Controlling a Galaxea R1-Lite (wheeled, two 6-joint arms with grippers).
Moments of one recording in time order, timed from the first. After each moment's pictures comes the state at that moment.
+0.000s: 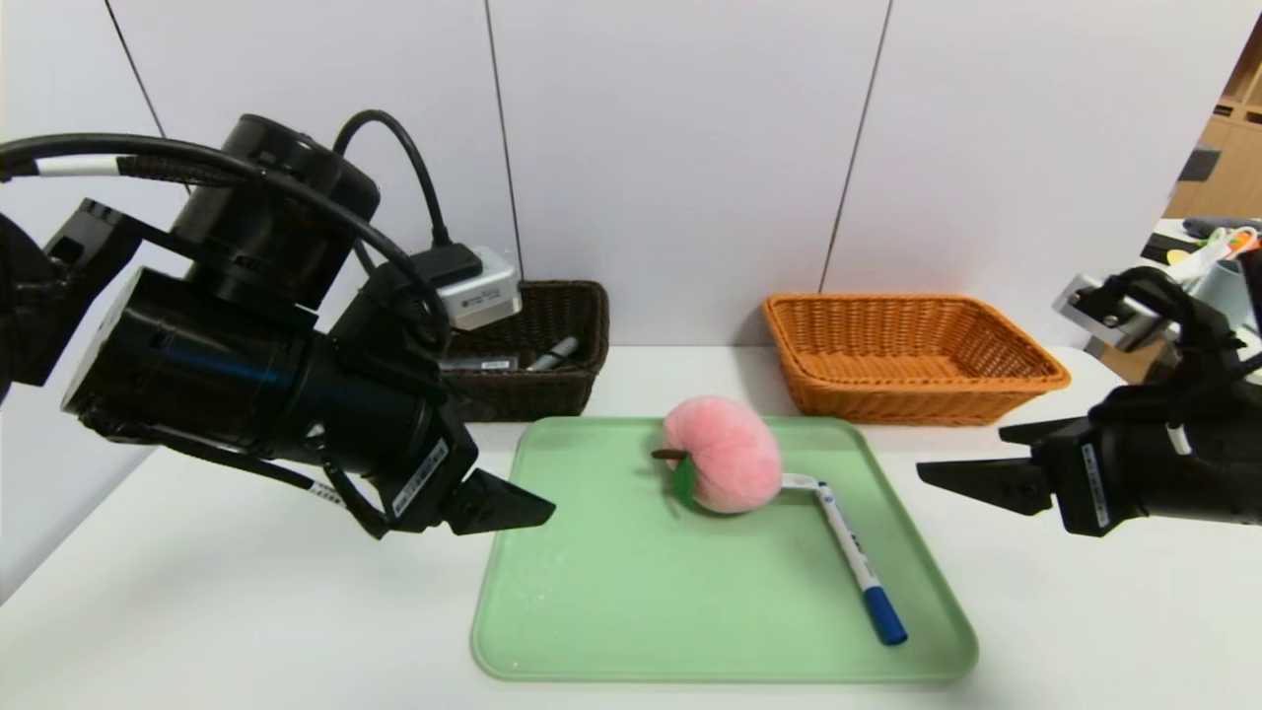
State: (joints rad) left arm -0.56 1.55 -1.29 0.49 -0.26 0.30; right arm 0.28 1.35 -0.88 0.15 0.21 -0.06
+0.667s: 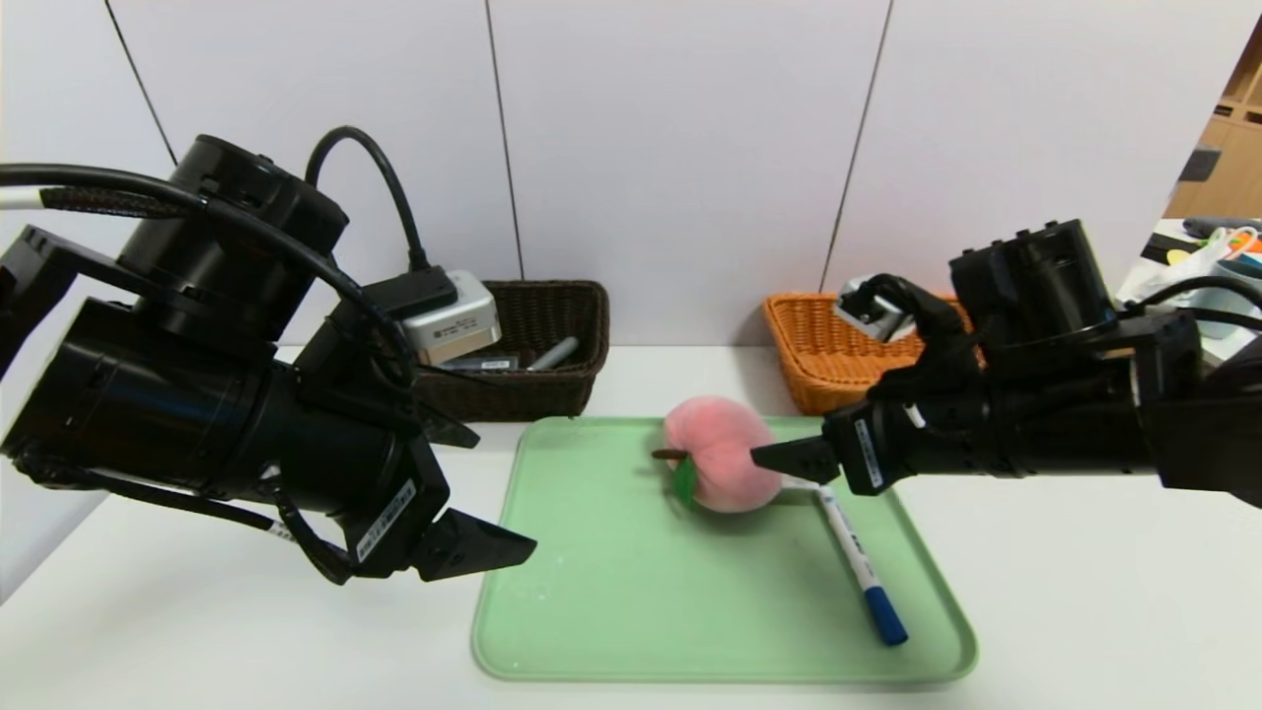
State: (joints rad) left arm -0.57 1.49 -1.22 0.50 -0.27 0.30; right arm 0.49 1.66 -1.03 0.01 0.18 -0.01
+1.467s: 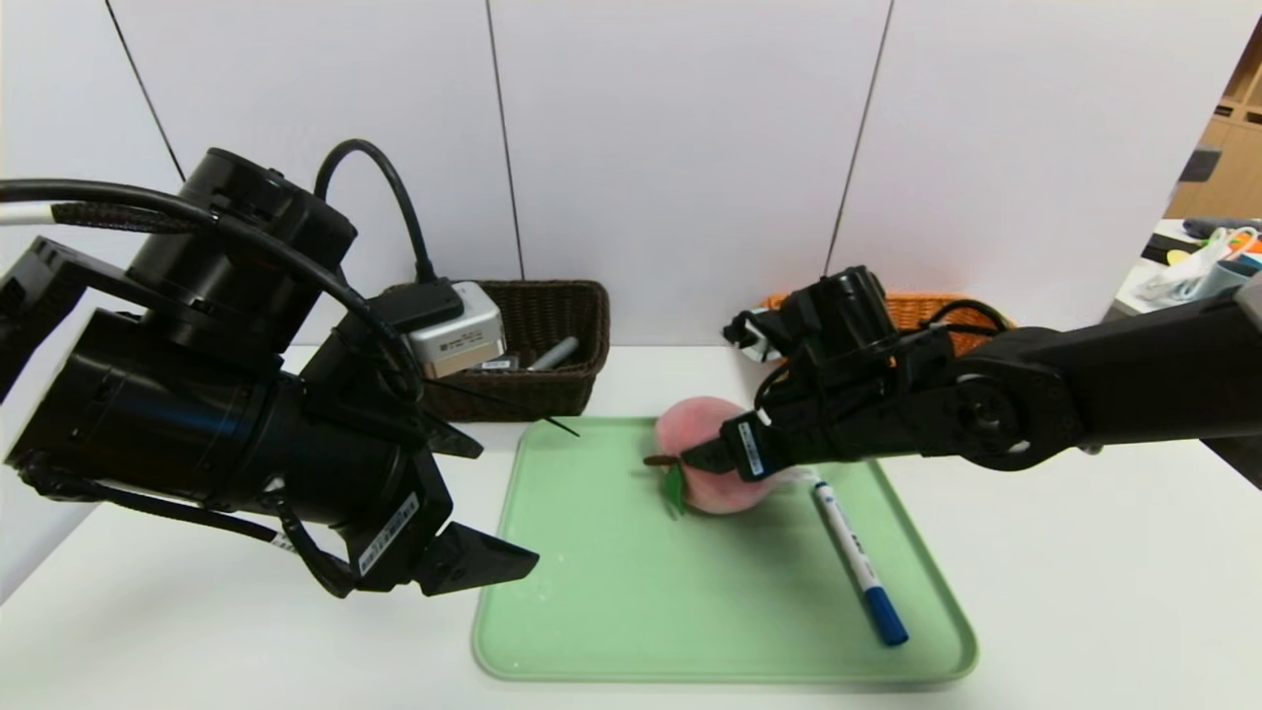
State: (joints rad) left arm -0.58 1.49 -1.21 0.49 -0.27 0.30; right arm 0.54 1.97 -1.24 0.00 0.06 0.02
